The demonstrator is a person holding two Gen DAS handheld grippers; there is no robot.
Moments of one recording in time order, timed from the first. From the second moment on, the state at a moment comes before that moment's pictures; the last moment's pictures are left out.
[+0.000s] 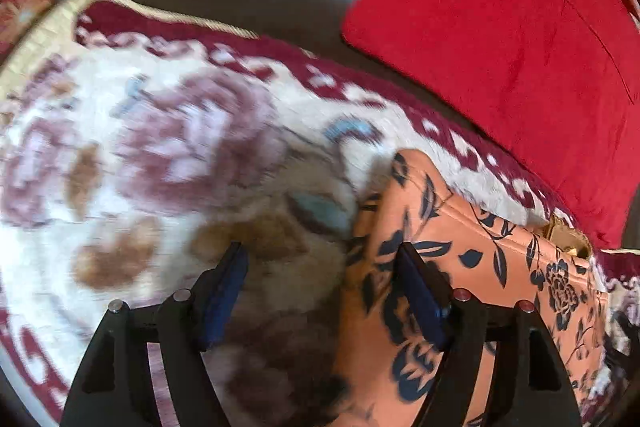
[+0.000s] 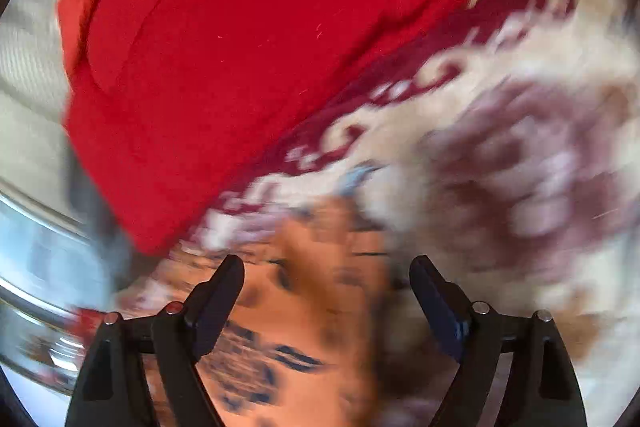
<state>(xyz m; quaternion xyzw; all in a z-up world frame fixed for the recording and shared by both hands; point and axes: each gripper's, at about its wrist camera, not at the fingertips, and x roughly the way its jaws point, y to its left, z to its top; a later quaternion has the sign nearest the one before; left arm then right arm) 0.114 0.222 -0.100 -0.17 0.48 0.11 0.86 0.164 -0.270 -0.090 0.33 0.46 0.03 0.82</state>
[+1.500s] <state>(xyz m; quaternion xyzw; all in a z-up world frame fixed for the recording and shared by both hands) -0.032 0.091 -0.079 -0.03 0.45 0.01 0.89 -0.012 -0.221 -0.130 0.55 0.36 0.07 0.75</state>
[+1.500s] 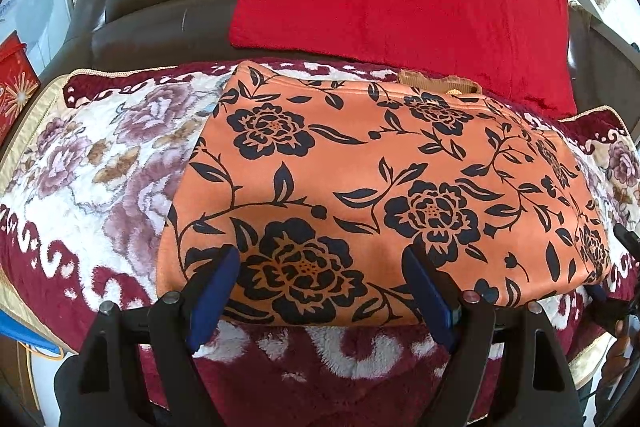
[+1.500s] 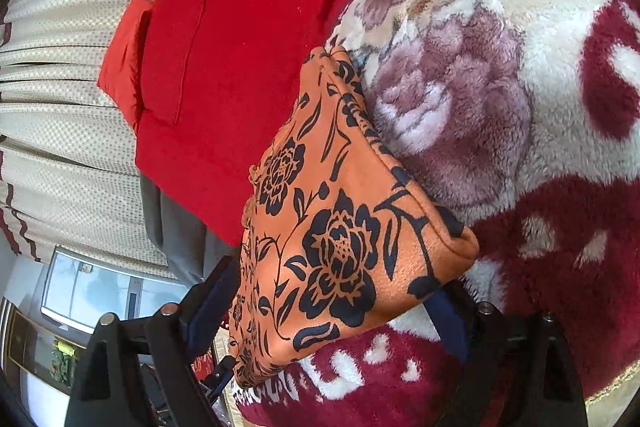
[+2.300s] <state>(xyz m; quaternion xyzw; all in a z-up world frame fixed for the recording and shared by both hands) -0.025 0.079 -0.084 -0.02 0.45 -0.01 0.89 0.003 -0.221 -0.123 0.51 0.39 0.05 0.76</state>
